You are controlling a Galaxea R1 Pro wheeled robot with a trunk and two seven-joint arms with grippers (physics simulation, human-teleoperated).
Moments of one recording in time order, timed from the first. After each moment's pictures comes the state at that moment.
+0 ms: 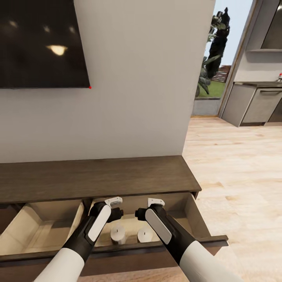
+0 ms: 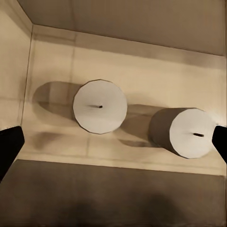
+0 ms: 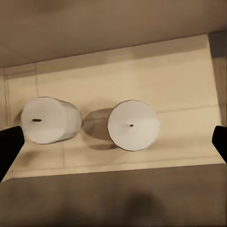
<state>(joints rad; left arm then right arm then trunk) -0.59 -0.09 -0.23 -0.97 0.67 0.79 0.59 -0.66 0.17 0.61 -0.87 -0.90 0.60 -0.70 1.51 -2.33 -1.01</state>
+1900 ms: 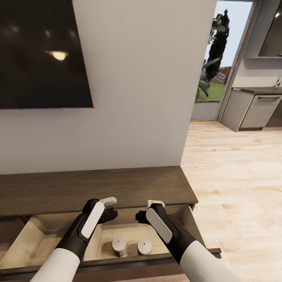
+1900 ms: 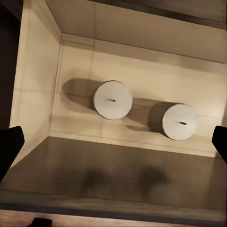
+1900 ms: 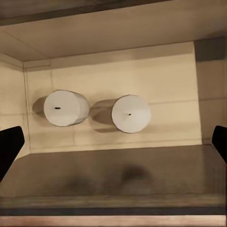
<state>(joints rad) -0.58 -0.07 -0.14 -1.03 0.69 0.93 0.65 -0.66 0.17 0.59 -0.87 -0.91 0.69 -0.71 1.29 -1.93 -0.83</state>
